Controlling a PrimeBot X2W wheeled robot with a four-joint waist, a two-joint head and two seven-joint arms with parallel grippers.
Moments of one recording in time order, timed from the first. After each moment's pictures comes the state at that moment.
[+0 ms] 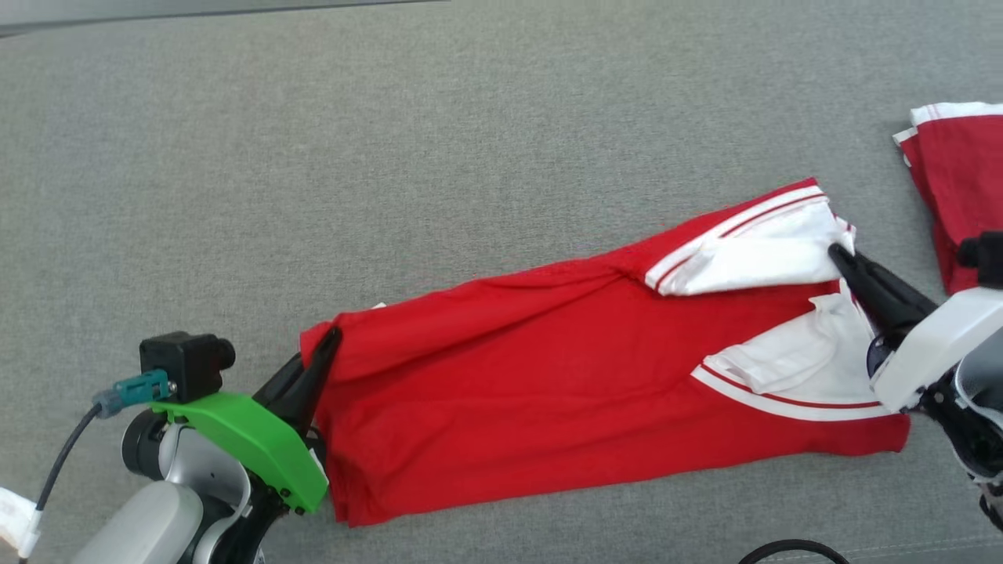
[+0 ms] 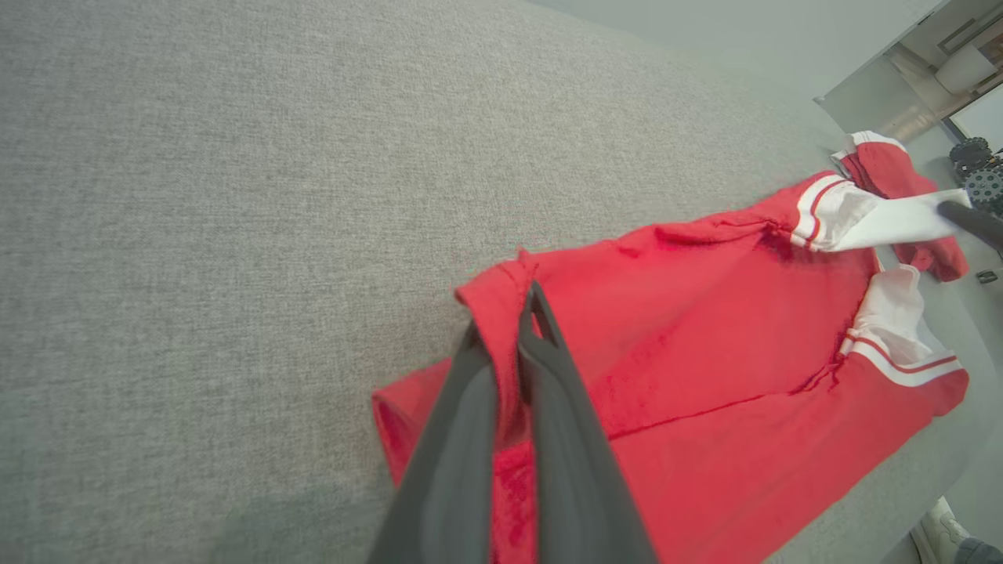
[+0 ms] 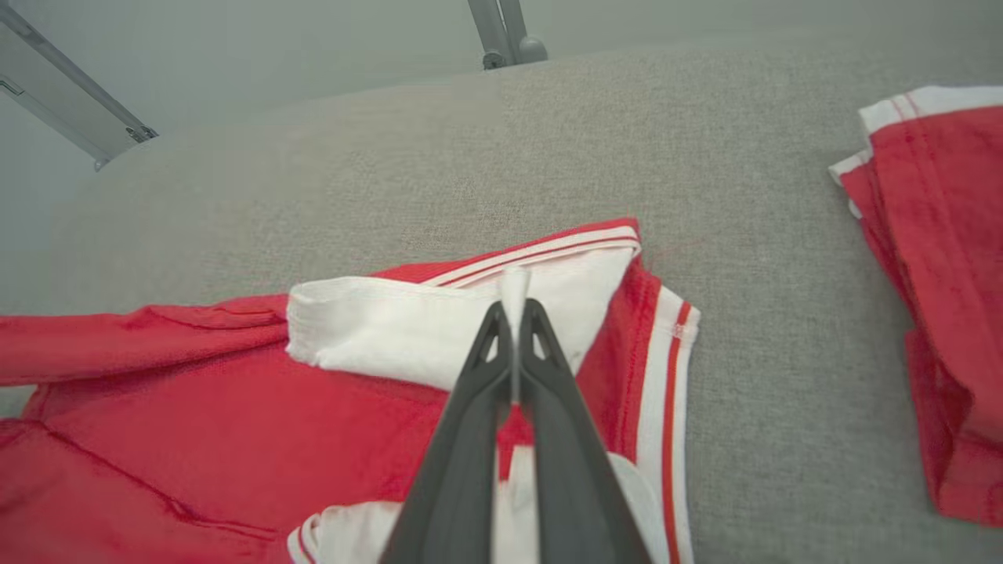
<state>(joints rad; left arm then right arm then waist) -0.29 0.55 -0.61 -0.03 -0.99 0.10 0.08 -0.33 -0.63 0.32 0.14 0.88 0.13 0.11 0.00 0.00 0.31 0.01</state>
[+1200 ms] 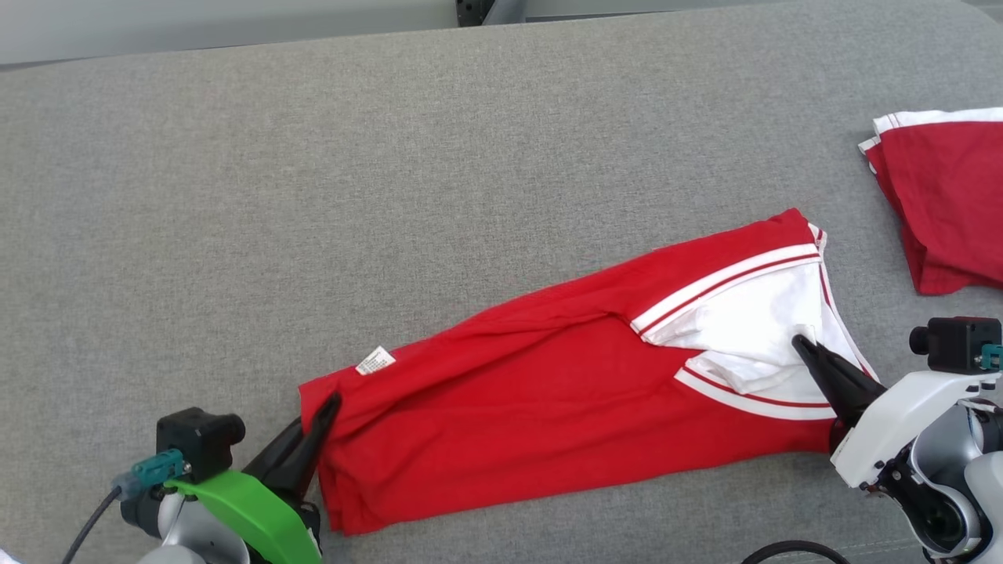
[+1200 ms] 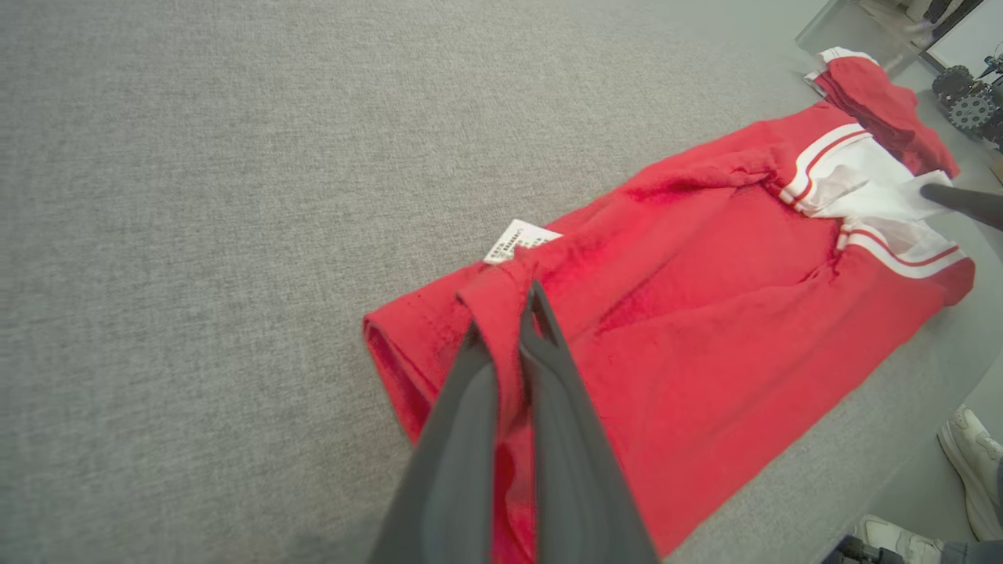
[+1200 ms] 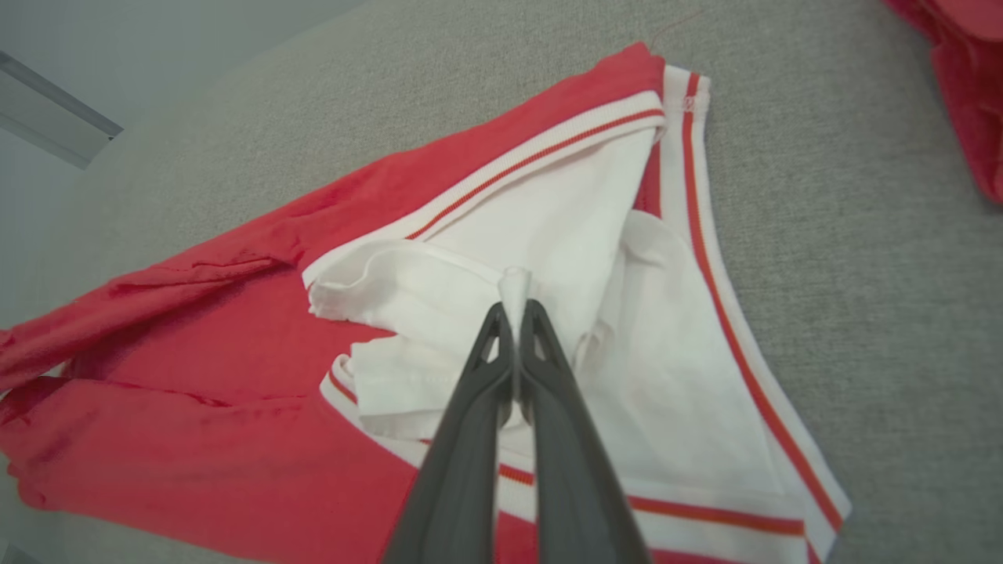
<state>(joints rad) -0.19 0.60 -0.67 0.04 -0.90 0.01 -0.08 -0.13 -0.45 0.22 0.11 0.81 0.13 0.18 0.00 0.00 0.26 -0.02</state>
